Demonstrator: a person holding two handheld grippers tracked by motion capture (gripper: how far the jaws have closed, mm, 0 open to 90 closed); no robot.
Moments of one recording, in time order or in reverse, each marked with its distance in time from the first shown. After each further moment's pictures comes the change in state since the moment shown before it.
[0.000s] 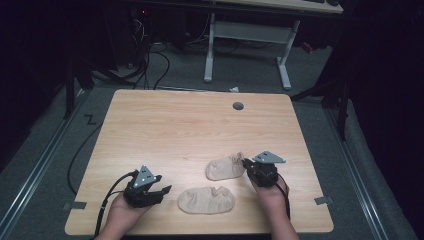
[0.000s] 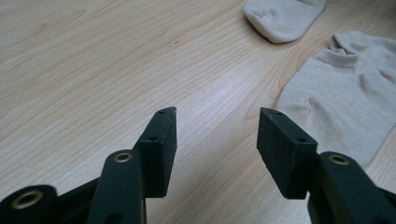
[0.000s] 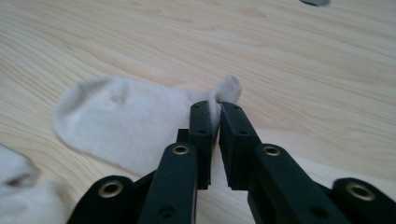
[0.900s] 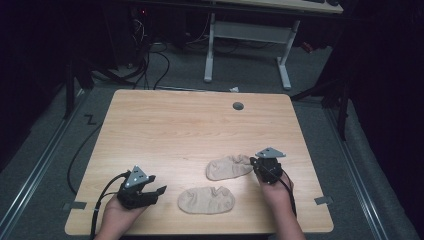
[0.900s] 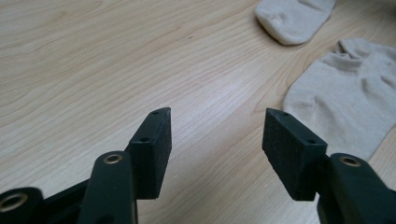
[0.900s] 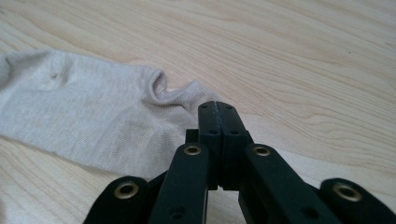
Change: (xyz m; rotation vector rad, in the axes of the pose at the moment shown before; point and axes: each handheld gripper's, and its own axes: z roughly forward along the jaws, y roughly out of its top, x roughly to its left) left arm 0.009 -0.010 -0.014 -0.012 0.023 -0.058; right arm -0.019 0.003 0.012 0.098 -0.068 -0.038
